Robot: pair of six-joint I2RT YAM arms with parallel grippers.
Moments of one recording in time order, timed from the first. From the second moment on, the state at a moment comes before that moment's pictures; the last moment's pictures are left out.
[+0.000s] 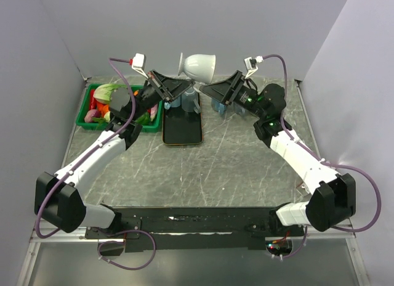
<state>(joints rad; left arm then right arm) -0.47 1.35 1.13 0.66 0.50 -1.21 0.40 1.32 1.12 0.49 -0.61 1.07</state>
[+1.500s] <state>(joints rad) -0.52 1.35 1.05 0.80 0.34 -1.21 0.43 1.41 1.12 0.76 -0.59 1.23</state>
